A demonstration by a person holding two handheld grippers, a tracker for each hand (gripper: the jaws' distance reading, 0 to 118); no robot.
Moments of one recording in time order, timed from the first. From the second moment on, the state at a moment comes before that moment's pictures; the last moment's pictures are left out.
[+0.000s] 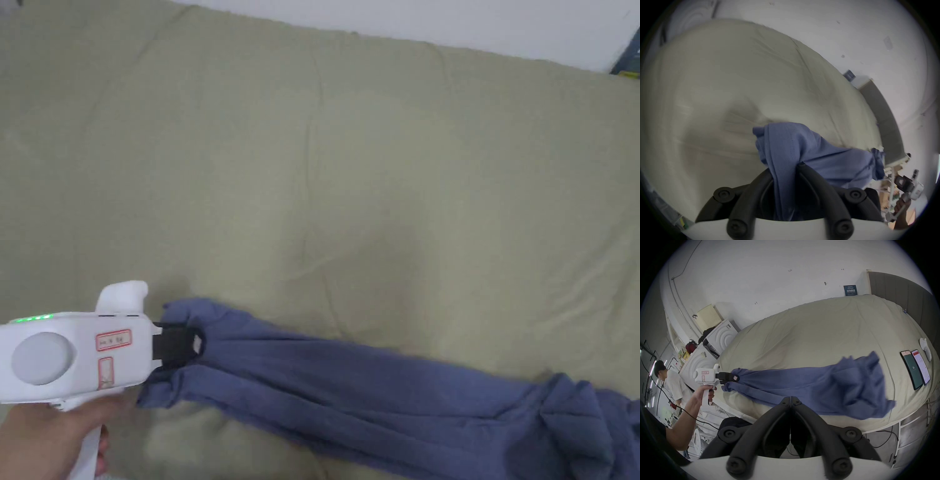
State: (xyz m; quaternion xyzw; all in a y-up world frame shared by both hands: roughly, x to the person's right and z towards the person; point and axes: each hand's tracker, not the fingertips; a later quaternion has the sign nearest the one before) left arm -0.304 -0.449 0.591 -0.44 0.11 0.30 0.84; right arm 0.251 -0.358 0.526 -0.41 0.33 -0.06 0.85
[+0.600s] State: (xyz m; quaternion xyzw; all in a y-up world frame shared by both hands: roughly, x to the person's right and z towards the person) left arm -0.081 -0.461 0.503 -0.47 0.06 0.18 0.86; right arm 0.326 -0.350 0.568 -0.33 0.32 -0.07 0.89
